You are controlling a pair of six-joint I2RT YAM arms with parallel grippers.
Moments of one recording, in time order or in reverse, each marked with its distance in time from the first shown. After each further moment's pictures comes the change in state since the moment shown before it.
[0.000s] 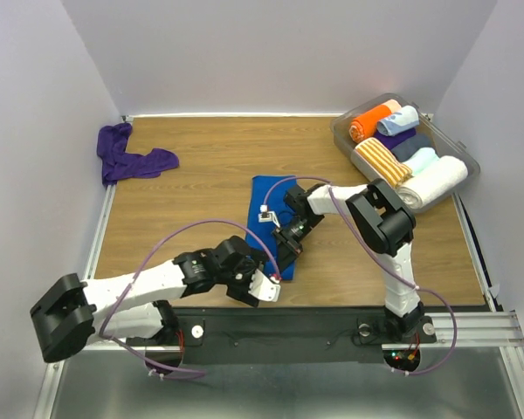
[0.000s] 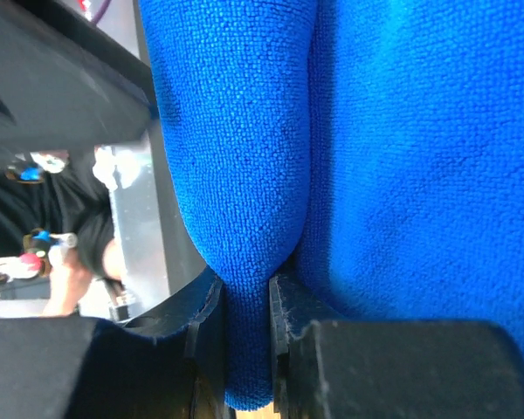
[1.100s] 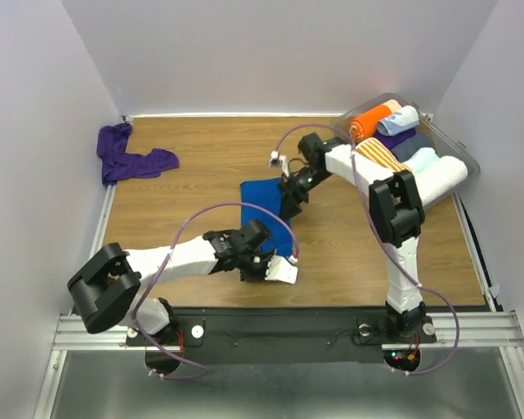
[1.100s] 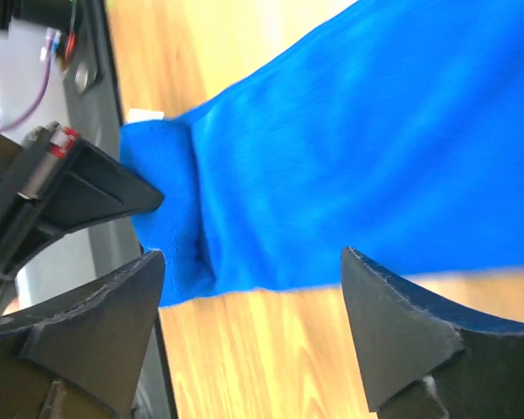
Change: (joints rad) left arm 0.023 0.338 0.223 -0.097 0.134 -0.121; right arm -0.158 0.051 0.449 -0.250 0.146 -0.094
